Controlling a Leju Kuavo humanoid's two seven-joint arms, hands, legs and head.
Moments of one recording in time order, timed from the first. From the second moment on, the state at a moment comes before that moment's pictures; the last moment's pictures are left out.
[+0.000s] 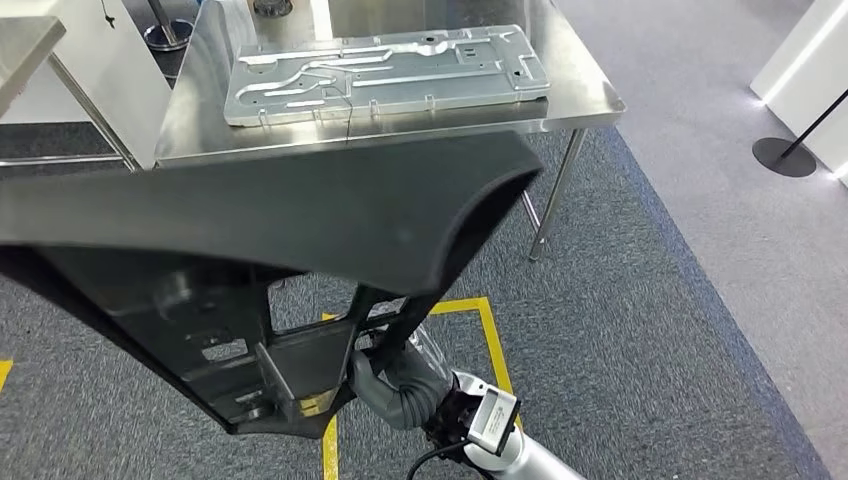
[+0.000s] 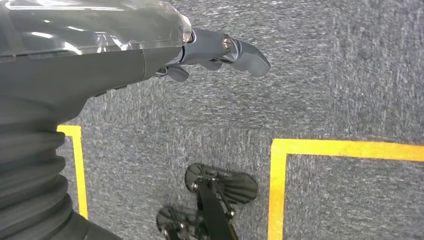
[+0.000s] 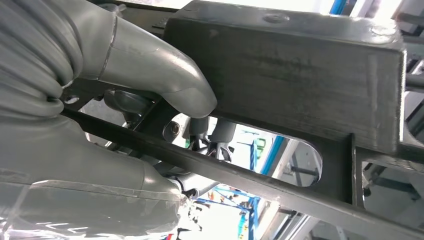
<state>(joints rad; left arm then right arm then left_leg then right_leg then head) -0.04 0.02 0.90 -0.21 -0.66 -0.02 -0.36 -0.33 0.03 0.82 -1.56 0.00 0.04 -0.70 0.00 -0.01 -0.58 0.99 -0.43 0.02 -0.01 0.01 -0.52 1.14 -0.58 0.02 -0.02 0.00</state>
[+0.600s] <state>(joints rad) -0.05 0.02 0.90 -0.21 -0.68 -0.02 -0.36 -0.32 0.03 0.81 -1.57 0.01 0.03 -0.70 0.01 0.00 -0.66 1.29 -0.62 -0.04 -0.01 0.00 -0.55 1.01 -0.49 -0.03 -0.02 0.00</state>
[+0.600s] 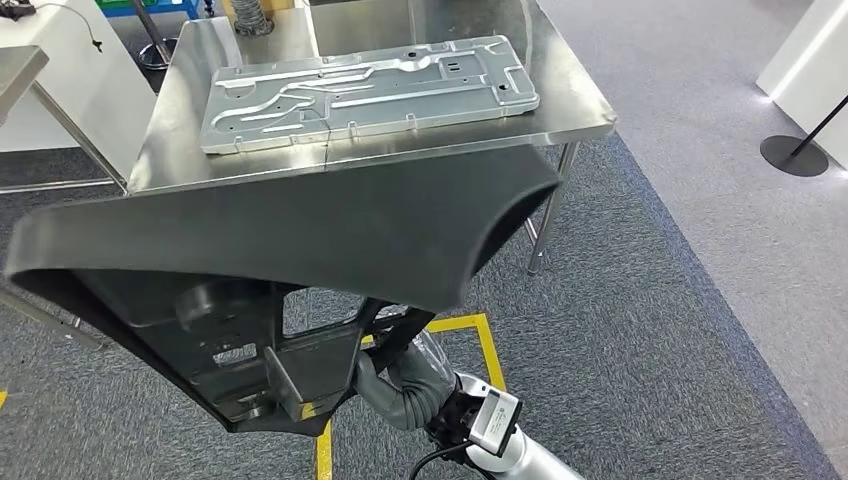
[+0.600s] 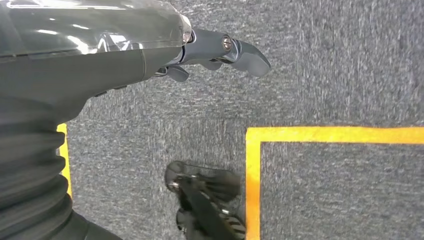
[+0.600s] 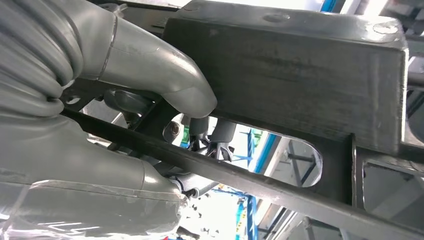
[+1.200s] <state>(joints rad) -0.04 0.02 0.92 -0.21 -0.68 -0.02 -0.36 -0.30 0.03 0.78 -1.59 0.00 0.07 -0.70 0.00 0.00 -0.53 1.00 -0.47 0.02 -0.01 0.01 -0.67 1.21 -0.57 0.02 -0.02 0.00</state>
